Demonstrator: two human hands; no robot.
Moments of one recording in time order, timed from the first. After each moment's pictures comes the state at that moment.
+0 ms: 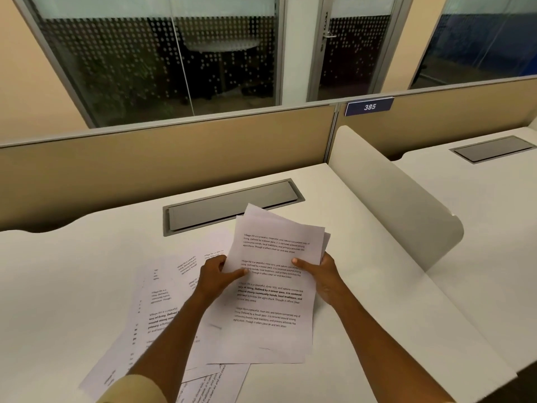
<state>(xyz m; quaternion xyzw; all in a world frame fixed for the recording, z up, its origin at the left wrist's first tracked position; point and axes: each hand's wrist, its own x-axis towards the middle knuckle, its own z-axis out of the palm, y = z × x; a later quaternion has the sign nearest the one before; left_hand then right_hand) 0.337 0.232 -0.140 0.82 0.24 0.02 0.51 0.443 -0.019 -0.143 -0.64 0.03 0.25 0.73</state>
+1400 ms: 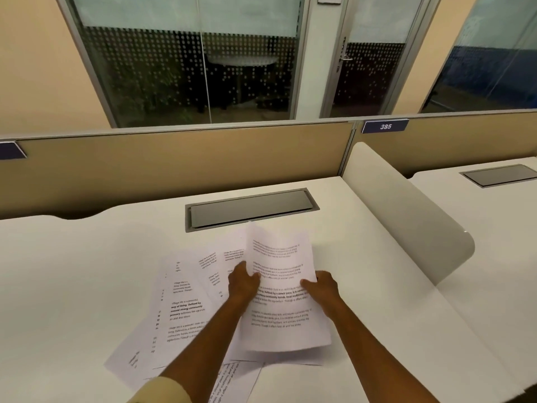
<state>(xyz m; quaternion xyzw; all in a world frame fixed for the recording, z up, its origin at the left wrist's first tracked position) 0.313 0.191 -0.122 0.77 0.34 0.04 0.54 0.395 0.011 -0.135 -0.87 0.01 0.20 0.46</state>
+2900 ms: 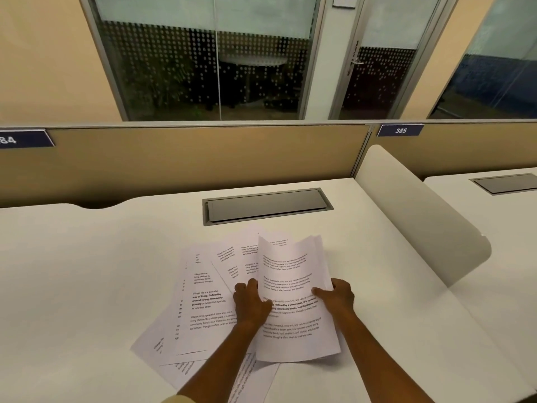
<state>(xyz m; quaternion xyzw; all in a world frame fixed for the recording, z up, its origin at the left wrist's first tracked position) 0.258 0.198 -0.165 0.85 0.34 0.01 0.41 0.352 0.021 -0.136 -0.86 0.07 0.16 0.47</state>
